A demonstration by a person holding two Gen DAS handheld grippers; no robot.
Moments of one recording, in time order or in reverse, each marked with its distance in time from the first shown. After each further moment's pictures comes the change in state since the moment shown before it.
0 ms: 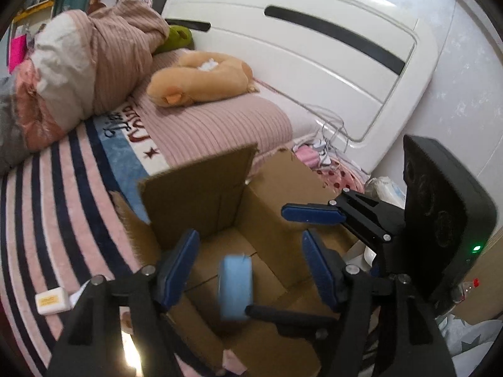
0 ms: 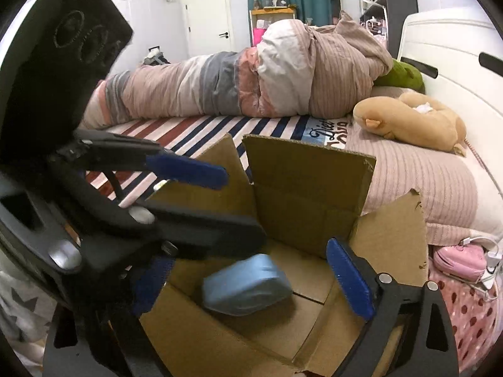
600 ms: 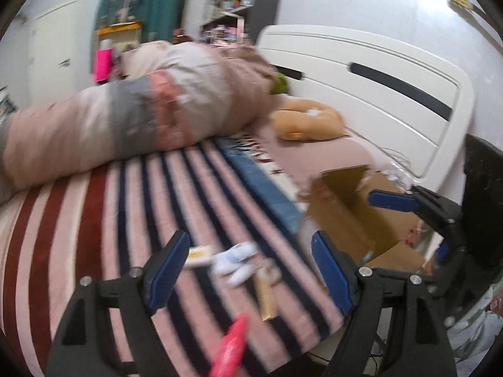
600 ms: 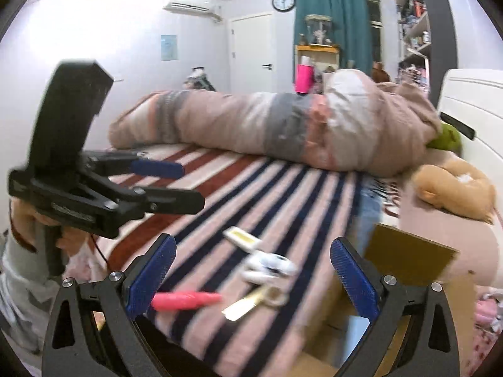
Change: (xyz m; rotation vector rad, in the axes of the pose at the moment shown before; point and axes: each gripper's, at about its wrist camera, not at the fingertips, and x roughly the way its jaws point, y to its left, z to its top) left arm -0.165 0.107 -0.098 -0.137 -0.209 0.350; right arm -0.010 0.138 0.045 -0.141 -0.157 0.120
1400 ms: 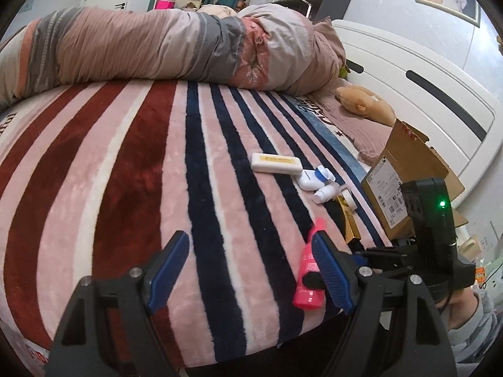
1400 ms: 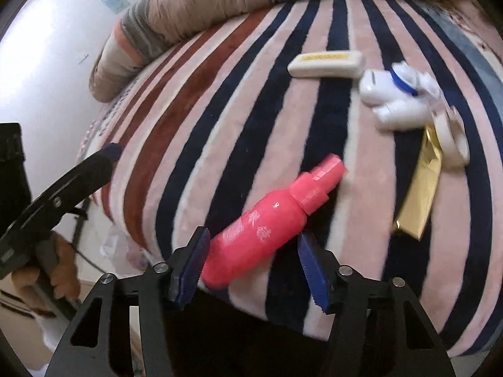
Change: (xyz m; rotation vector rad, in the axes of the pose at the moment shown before) left arm 0.005 0.110 -0.144 -0.243 0.067 0.061; right arm 0.192 0.066 -0.110 0.381 0.504 0.175
